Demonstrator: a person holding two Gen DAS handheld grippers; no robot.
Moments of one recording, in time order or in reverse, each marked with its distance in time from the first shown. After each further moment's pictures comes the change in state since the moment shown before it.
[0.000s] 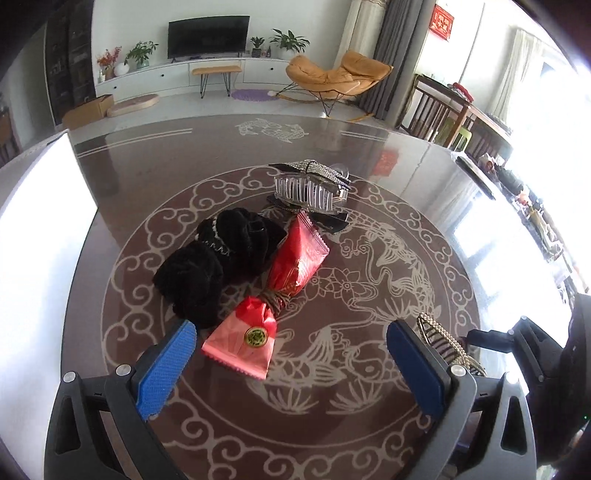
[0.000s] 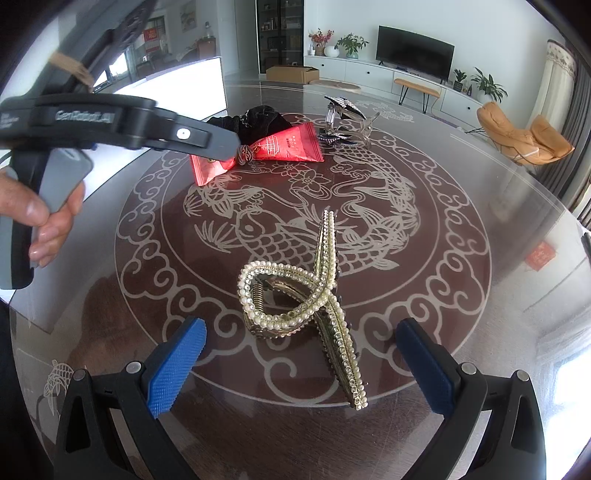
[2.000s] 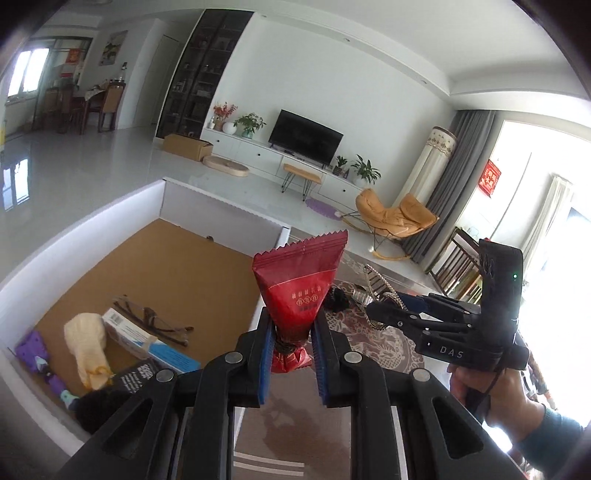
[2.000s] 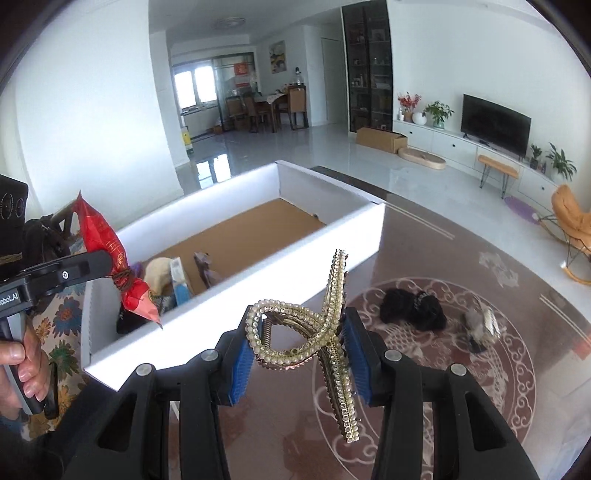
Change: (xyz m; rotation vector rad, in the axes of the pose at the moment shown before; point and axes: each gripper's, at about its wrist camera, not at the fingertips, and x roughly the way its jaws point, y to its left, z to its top) left arm -0.312 0.129 -0.159 -0.420 -0.485 0.085; right arm -0.089 0.164 0.153 -0.195 -0.229 0.300
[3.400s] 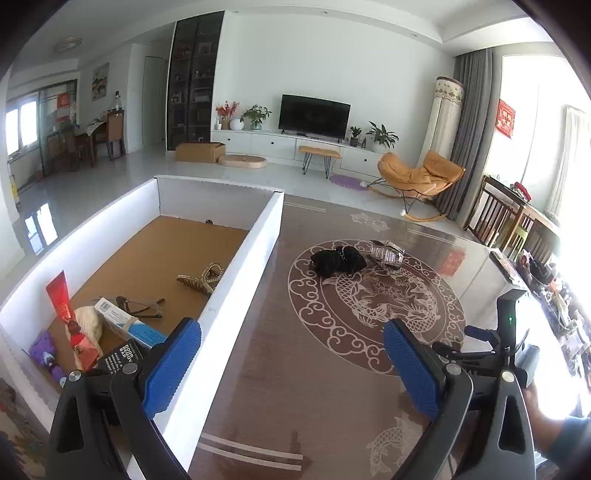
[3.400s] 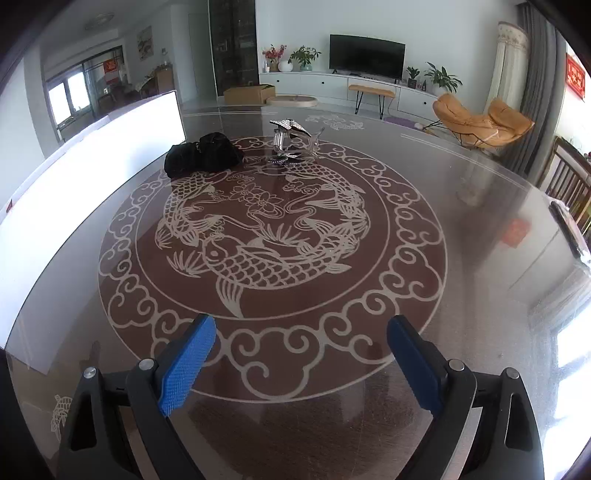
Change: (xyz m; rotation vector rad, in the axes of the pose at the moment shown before) left arm 0.058 -0.086 -0.054 0.206 0.062 0.170; right arm -0.019 -0.161 -0.190 0.319 0.154 -0.424
